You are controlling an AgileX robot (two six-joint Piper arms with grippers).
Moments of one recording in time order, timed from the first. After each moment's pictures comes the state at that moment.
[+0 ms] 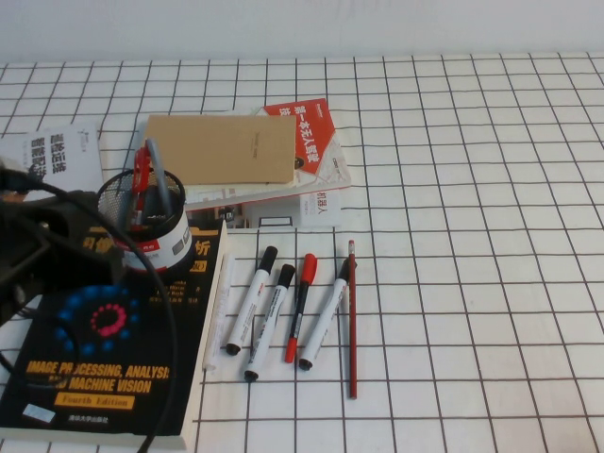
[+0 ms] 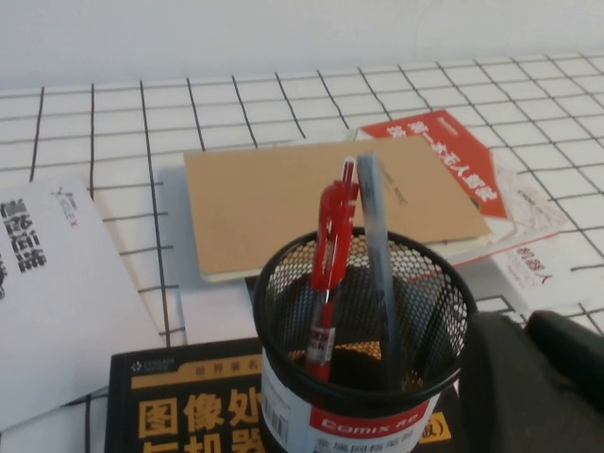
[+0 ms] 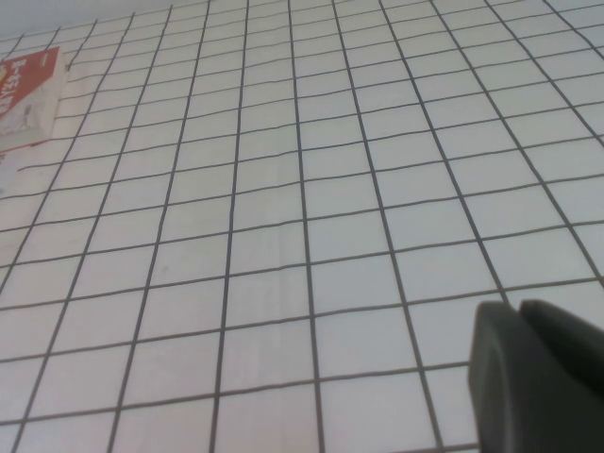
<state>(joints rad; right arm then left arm) 0.03 -0.01 0.03 0.07 0.35 0.13 -0.32 0.97 -0.55 -0.34 -0.02 0.29</state>
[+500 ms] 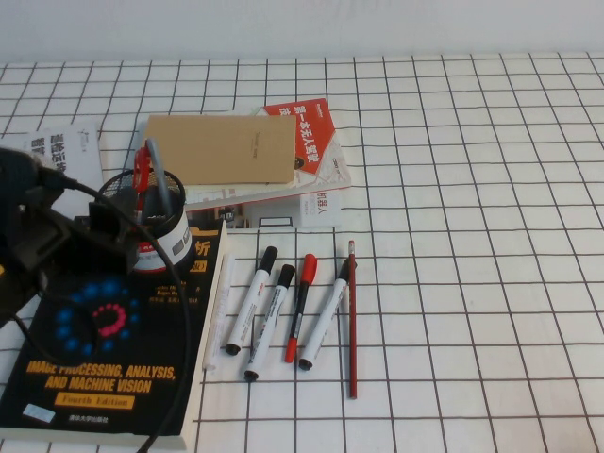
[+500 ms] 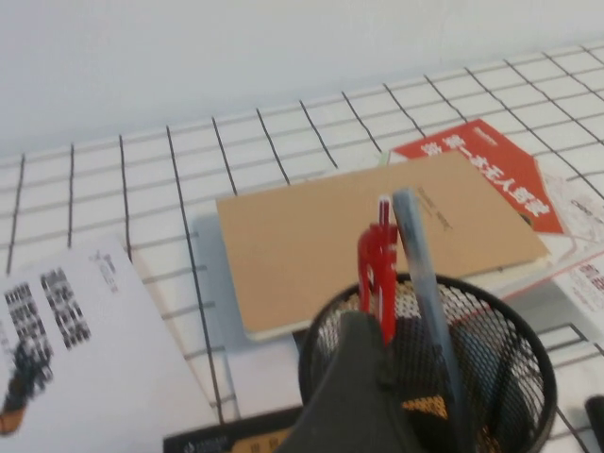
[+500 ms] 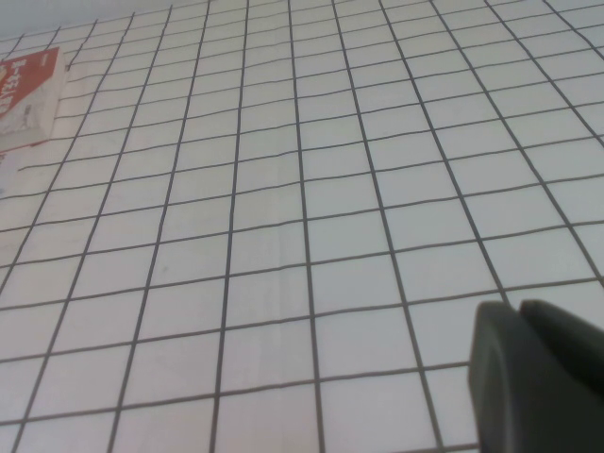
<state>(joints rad) 0.03 -0.01 0.03 0.07 0.35 0.13 -0.32 1.09 -0.55 -0.23 -0.15 0.28</state>
